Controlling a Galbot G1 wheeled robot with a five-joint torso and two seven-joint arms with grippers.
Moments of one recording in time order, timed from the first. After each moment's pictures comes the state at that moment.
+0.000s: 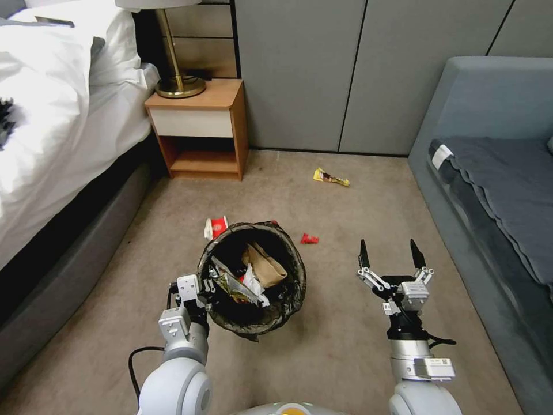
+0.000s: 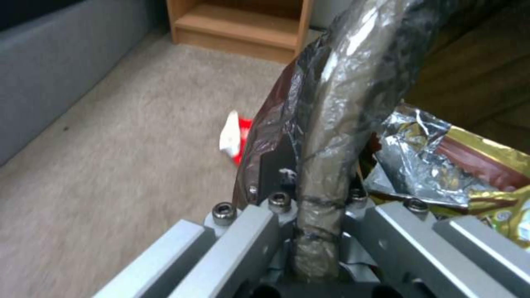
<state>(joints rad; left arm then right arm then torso) 1.64 -1.49 -0.41 -2.18 -0.20 0.32 -0.33 -1.66 1.38 0.41 2.03 0.01 0.49 0.21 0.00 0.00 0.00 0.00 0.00</state>
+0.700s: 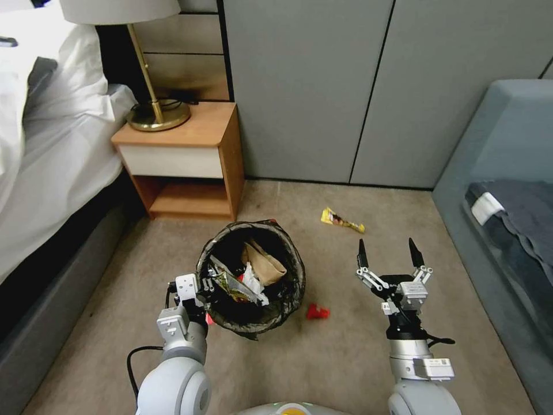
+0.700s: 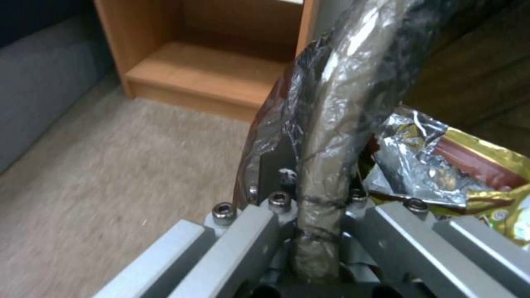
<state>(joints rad) 1.63 -1.49 -0.41 -2.19 -0.20 0.32 -0.33 -1.64 1.38 0.41 2.01 0.00 0.55 0.19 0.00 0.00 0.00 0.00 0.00</state>
